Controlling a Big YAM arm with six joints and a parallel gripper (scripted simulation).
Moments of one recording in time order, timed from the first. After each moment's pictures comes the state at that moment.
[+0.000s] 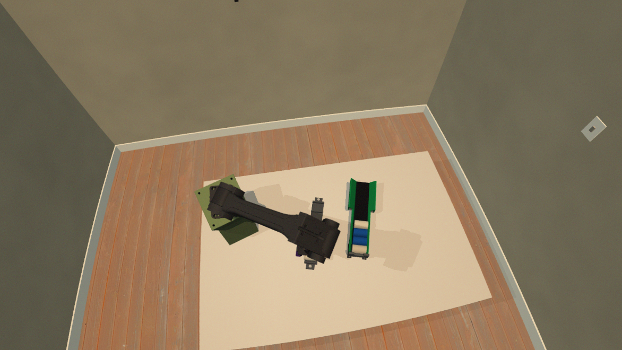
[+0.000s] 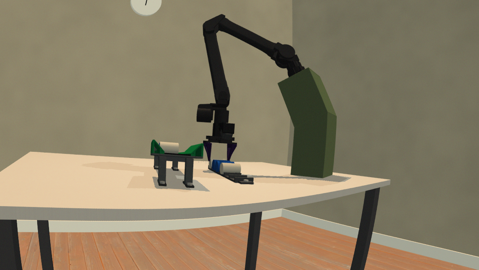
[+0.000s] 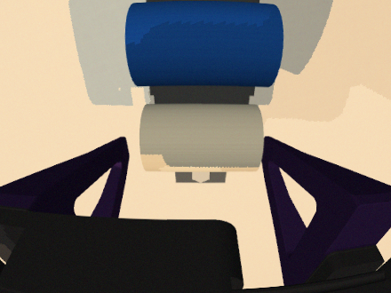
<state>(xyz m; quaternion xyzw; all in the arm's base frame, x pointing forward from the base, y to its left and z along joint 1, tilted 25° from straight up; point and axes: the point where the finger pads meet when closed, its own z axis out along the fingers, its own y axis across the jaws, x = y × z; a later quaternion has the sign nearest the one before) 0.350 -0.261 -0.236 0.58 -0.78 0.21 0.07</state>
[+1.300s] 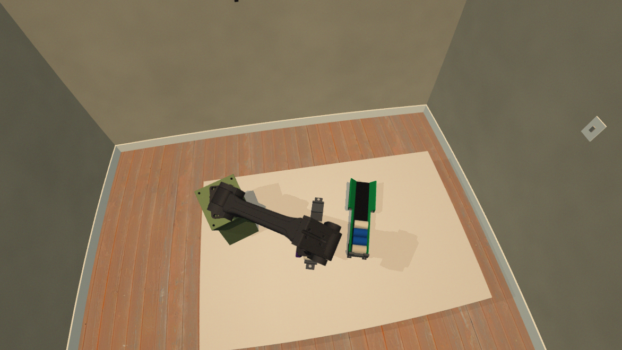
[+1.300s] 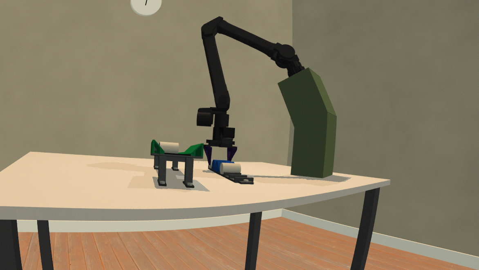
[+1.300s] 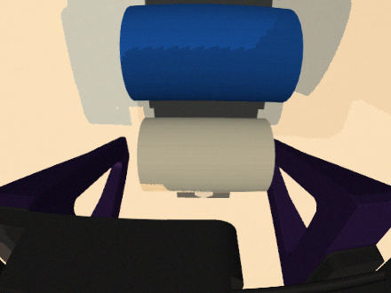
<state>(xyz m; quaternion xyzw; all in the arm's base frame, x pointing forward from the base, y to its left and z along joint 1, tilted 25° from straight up) 0.351 -0.266 -0.250 0.59 -0.78 0.20 0.07</state>
